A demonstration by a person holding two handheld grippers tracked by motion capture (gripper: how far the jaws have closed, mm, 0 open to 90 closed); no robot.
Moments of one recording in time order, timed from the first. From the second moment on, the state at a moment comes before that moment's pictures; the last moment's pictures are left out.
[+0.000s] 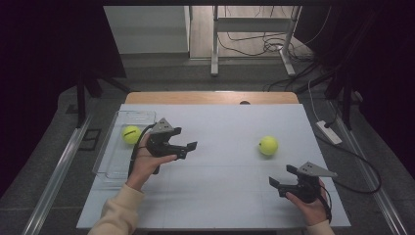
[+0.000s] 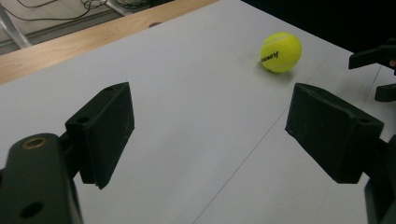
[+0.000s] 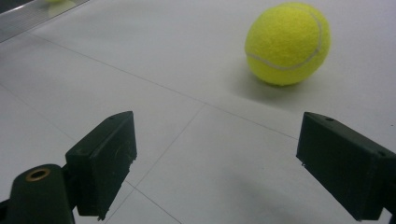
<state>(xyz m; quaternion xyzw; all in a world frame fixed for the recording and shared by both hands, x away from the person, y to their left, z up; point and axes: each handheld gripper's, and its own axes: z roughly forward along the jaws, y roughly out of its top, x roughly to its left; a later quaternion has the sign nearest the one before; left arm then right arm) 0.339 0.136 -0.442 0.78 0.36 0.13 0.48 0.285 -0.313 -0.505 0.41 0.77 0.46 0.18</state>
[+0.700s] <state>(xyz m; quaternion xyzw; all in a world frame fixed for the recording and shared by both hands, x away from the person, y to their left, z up) 0.347 0.113 -0.445 0.80 0.35 0.11 0.48 0.283 -0.311 -0.502 0.40 0.77 0.46 0.18</state>
